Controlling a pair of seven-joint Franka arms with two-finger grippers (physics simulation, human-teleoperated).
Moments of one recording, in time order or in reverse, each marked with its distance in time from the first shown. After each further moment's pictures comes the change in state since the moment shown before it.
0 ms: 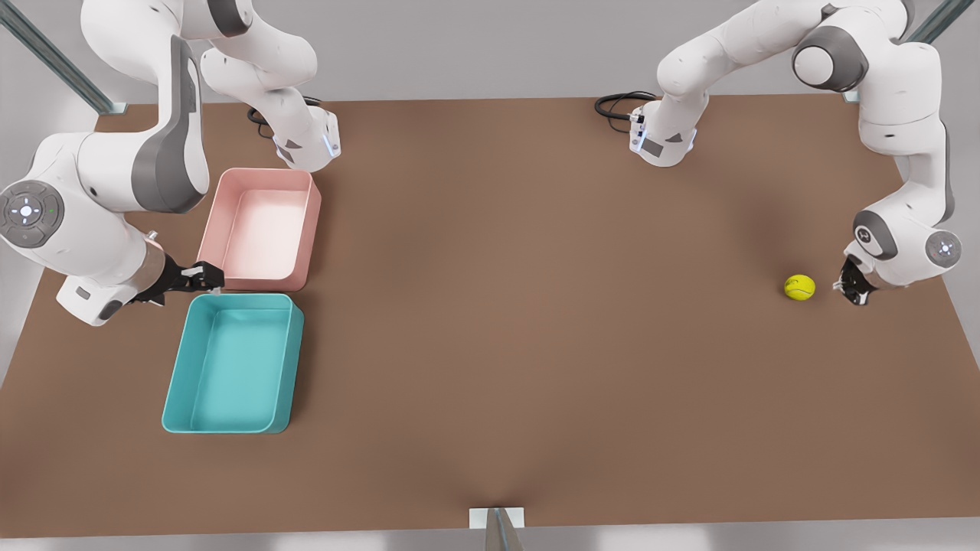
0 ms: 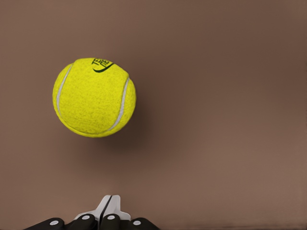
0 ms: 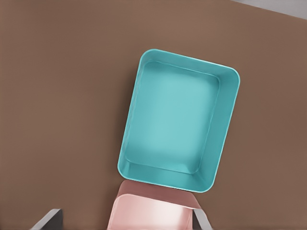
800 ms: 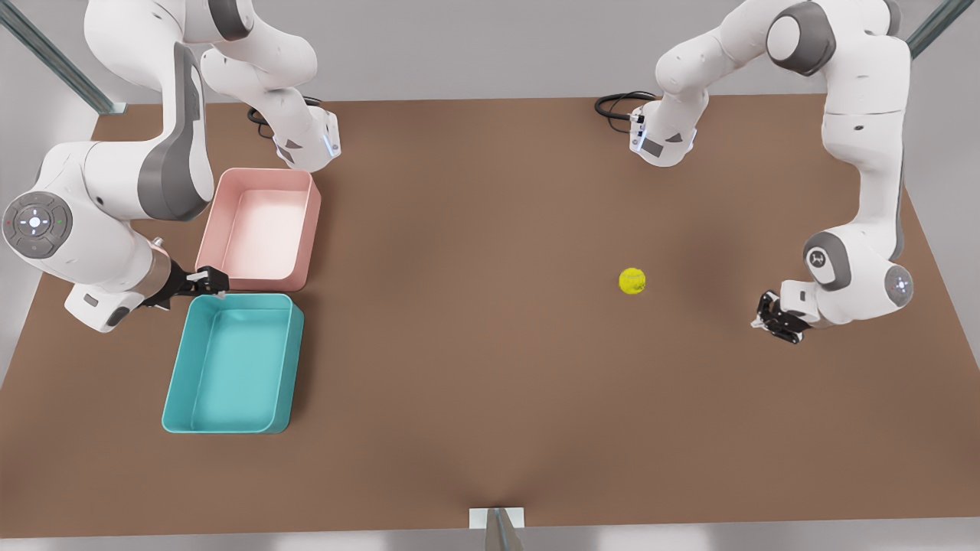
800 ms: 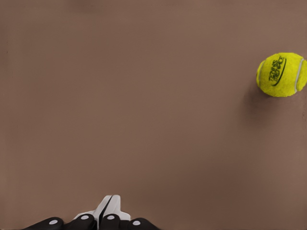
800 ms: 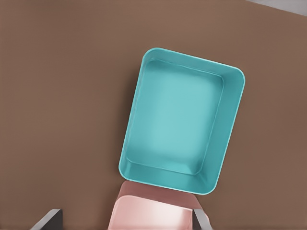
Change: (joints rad) left arm -0.156 -0.135 -0.317 0.100 -0.277 -0.254 -0.866; right arm 0.001 0.020 0.001 0.006 0.006 0.001 -0.006
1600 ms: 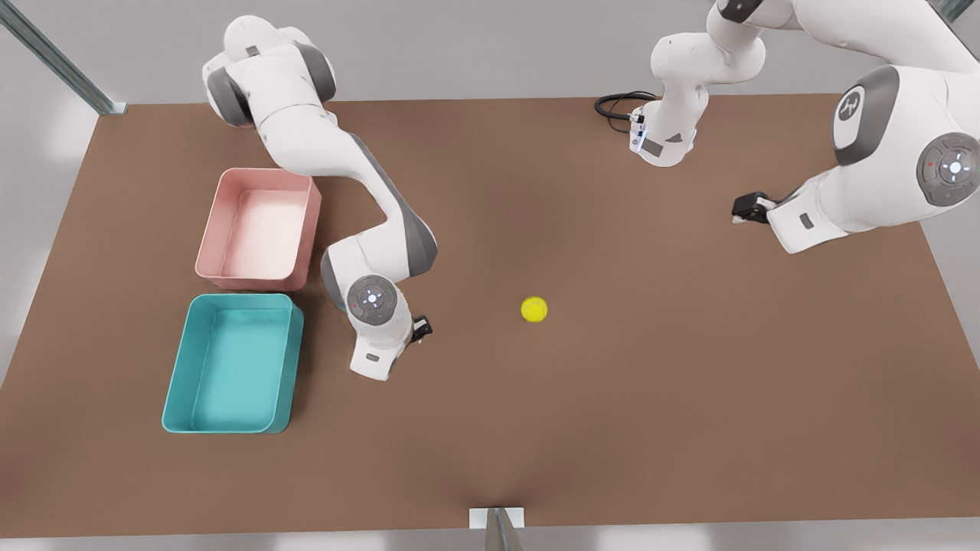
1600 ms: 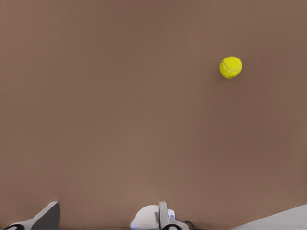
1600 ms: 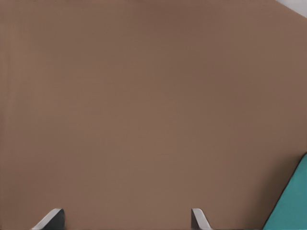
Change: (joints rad) left arm -0.417 -0.157 0.129 0.669 0.048 -1.063 -1.142; right arm 0.419 0.505 0.012 0.243 0.086 0.339 0.197
